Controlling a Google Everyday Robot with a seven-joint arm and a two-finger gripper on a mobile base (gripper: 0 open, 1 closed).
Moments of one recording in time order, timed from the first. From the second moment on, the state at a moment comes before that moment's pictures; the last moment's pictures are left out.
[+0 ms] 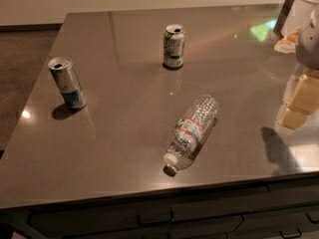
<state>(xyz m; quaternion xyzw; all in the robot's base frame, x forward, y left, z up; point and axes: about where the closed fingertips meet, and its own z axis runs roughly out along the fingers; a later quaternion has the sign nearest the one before) 0.438 -0.217 0.976 -0.60 0.78 -0.03 0.16</state>
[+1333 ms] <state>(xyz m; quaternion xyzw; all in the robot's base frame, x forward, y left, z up) 0.494 -0.156 0.939 -0.75 0.64 -0.02 0.15</state>
